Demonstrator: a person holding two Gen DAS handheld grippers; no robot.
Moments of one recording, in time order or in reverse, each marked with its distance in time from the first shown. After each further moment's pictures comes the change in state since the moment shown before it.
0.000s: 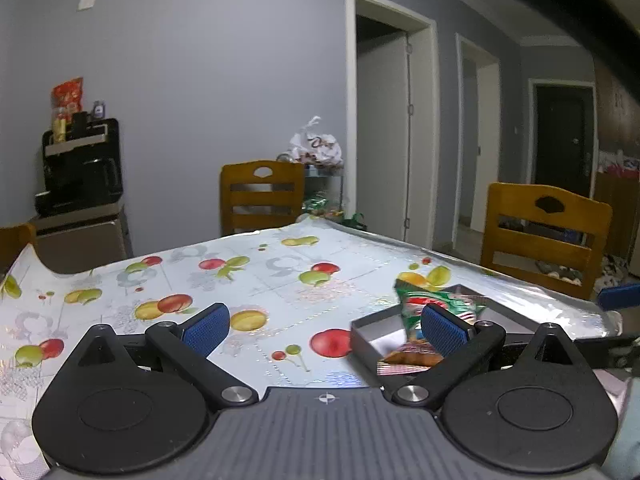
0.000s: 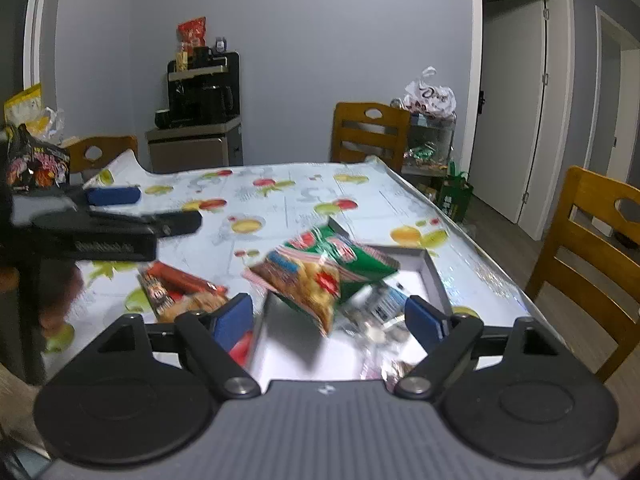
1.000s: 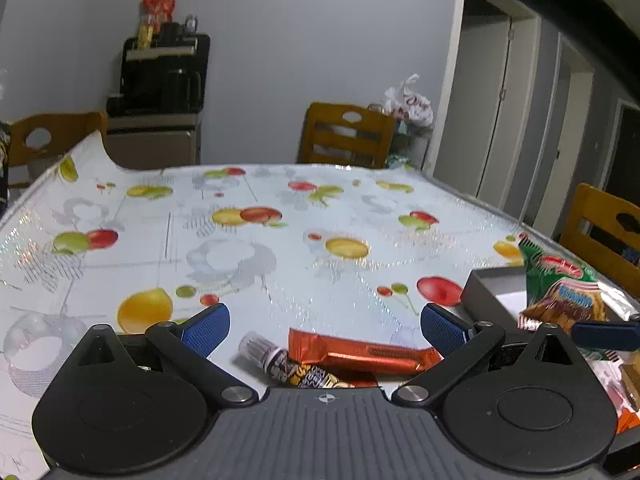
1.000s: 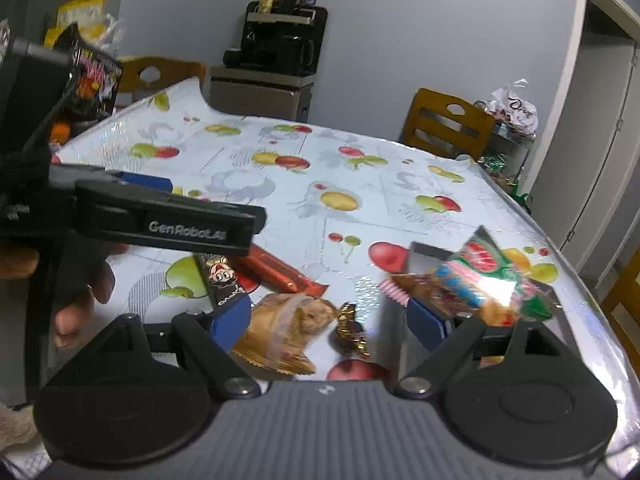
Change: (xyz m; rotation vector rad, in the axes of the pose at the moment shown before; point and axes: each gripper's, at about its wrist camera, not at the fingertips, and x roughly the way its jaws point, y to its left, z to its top) left arm 0.027 0.078 -0.048 -0.230 0.151 0.165; right arm 0.117 0.125 -0.003 -0.256 0.092 0.095
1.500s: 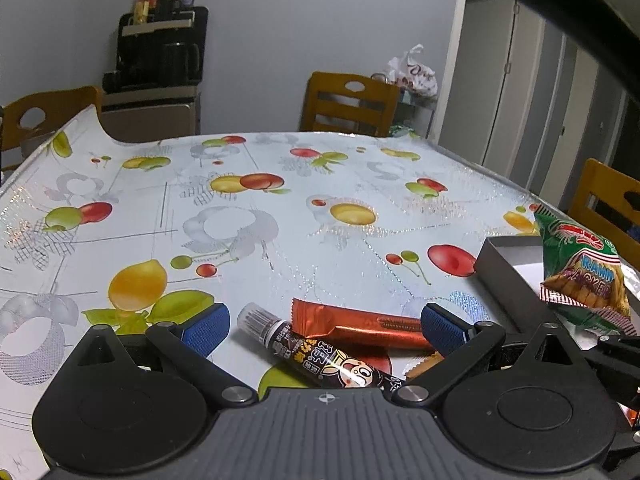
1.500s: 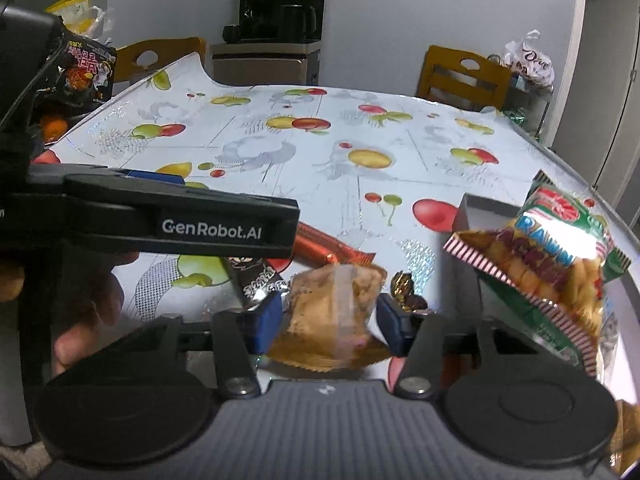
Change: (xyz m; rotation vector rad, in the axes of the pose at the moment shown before) left arm 0.017 0.002 -0.008 0.008 0.085 0.005; right arm 0.051 0.014 -0.010 0.096 0.095 0.071
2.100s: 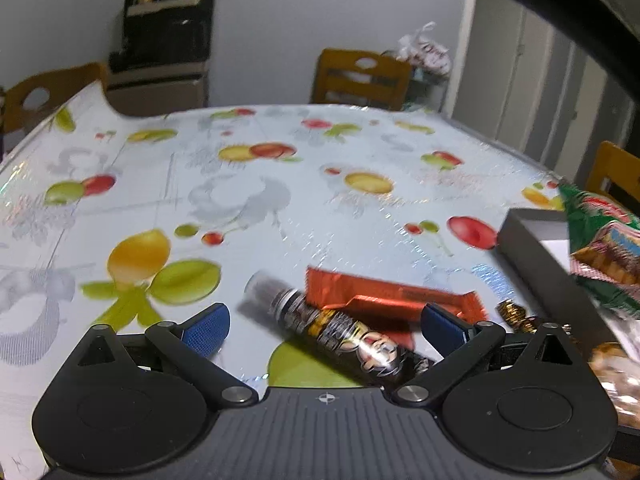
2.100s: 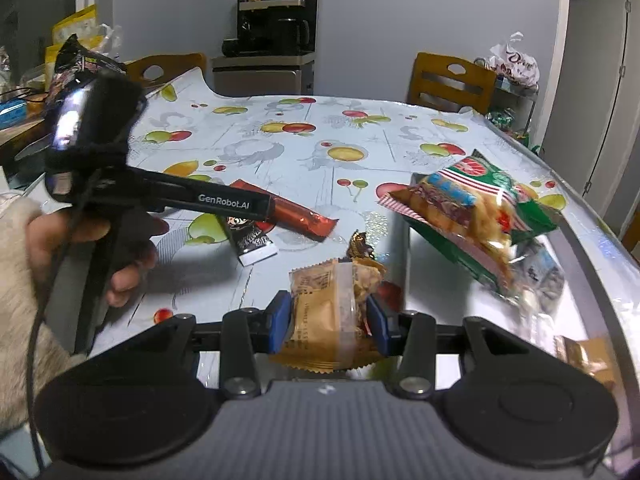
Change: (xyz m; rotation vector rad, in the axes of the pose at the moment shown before) left arm 0.017 0.005 -0.010 -0.016 0.072 0.049; right arm -0.076 -0.030 -0.042 0.023 -0.042 0.010
